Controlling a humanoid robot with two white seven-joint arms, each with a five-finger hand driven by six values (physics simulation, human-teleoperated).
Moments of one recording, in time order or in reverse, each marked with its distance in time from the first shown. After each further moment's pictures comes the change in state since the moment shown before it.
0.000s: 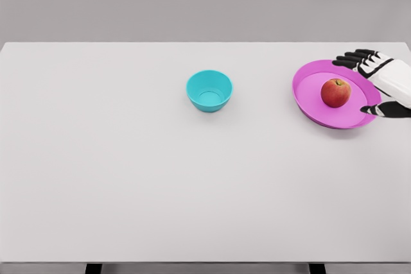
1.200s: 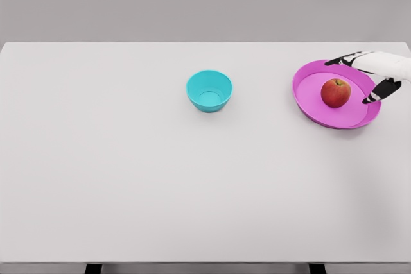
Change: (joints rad) left arm 0.000 0.000 0.000 0.000 0.000 0.000 0.000; right arm -0.574 0.166 0.341 0.560 0.007 -0.002 0.480
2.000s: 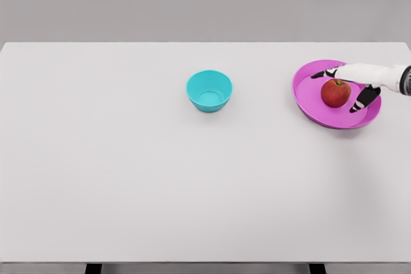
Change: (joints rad) left arm 0.000 0.000 0.000 0.000 0.000 0.000 0.000; right arm -0.106 0.087 0.168 0.188 0.021 0.000 0.000
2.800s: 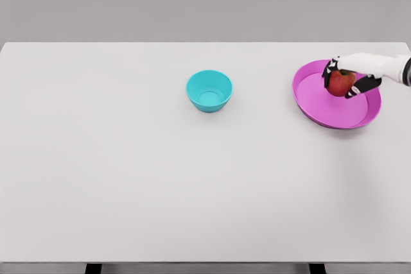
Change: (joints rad) left arm 0.000 0.000 0.000 0.000 0.000 0.000 0.000; right arm -0.032 -0.004 -0.010 -0.016 -0.003 0.000 0.000
